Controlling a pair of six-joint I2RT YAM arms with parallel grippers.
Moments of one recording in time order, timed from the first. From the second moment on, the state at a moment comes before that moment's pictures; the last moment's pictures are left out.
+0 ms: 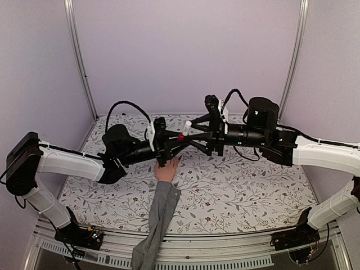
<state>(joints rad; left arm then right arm) -0.90 1.55 0.75 1.01 0.36 0.16 0.91 1.36 1.02 0.29 -0.41 -0.08</state>
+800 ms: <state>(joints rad) -0.82 1.63 0.86 0.90 1.01 -0.05 0.91 1.41 1.21 -0.04 -0.76 -0.34</state>
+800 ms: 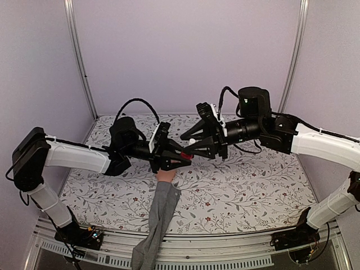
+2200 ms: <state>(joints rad) -0.86 1.61 0.76 1.01 0.30 0.02 0.90 1.54 1.27 0.07 -0.36 -0.17</state>
